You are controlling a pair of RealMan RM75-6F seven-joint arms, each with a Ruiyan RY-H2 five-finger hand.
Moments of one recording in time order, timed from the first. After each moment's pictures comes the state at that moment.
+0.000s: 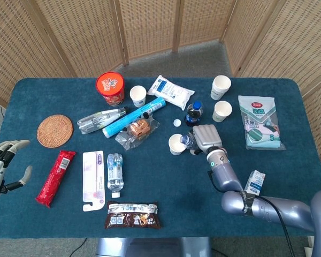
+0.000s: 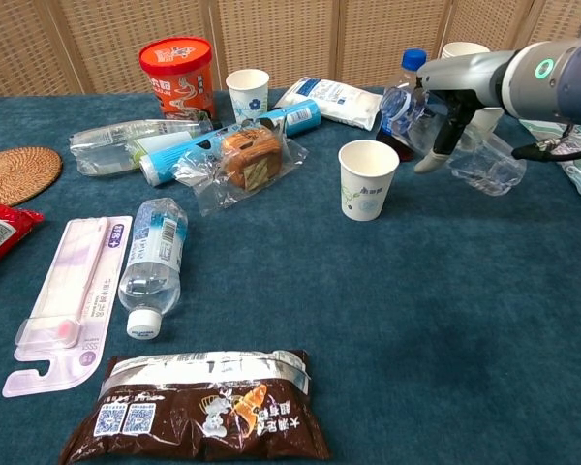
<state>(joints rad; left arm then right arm) -0.16 -1.00 -0.06 -1.70 1.59 1.50 -0.23 1.02 -1.43 0.22 -1.61 -0.41 0.96 -0.67</state>
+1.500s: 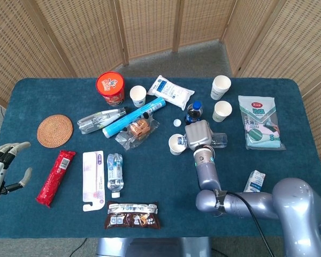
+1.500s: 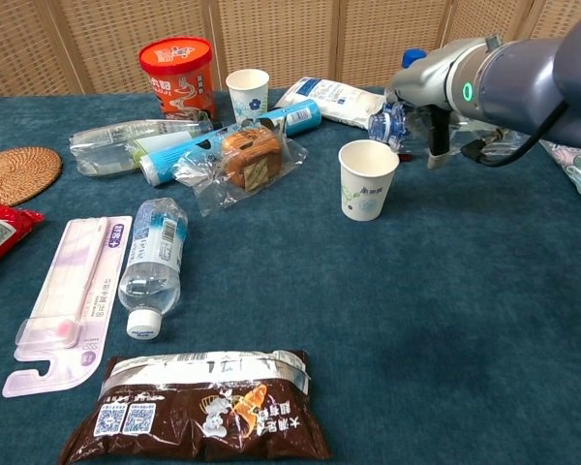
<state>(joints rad) -0.16 -1.03 -0.04 -1.62 1.59 1.50 -0.30 1.23 -1.58 0.17 -1.54 -0.15 1.21 -1.20</state>
